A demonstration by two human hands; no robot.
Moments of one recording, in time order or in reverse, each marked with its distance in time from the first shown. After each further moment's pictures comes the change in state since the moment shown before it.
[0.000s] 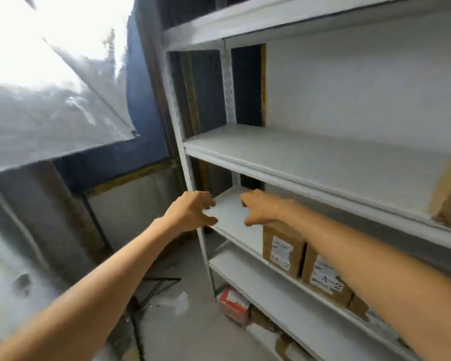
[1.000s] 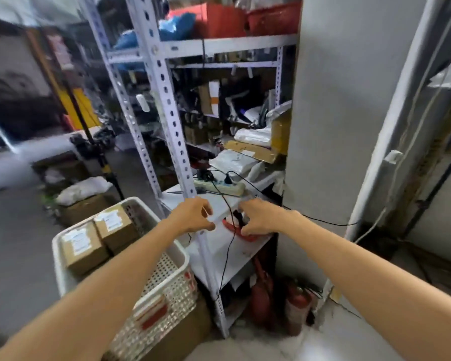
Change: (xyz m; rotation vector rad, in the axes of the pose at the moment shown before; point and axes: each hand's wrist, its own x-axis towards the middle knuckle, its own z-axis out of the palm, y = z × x) left_hand -0.667 0.120 0.045 0.024 0.452 -1.549; right_hand -0.329 -0.399 0.130 -0.038 -0.311 -1.613
